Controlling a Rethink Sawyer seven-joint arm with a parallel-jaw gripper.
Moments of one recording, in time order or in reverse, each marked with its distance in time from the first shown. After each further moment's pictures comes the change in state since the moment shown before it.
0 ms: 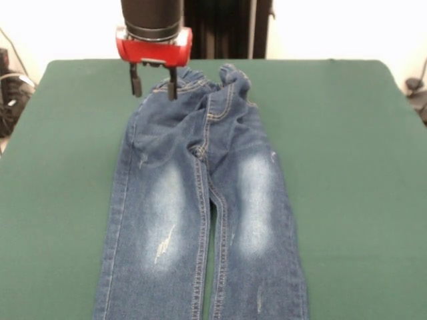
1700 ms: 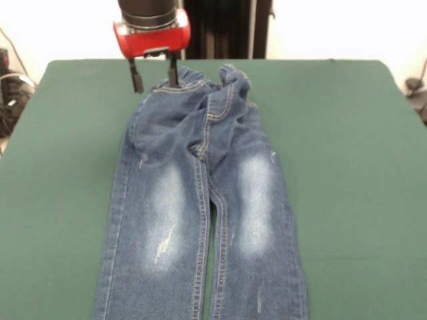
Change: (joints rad) arm -0.219 -0.068 0.316 0.076 -0.246 0.109 -0.171
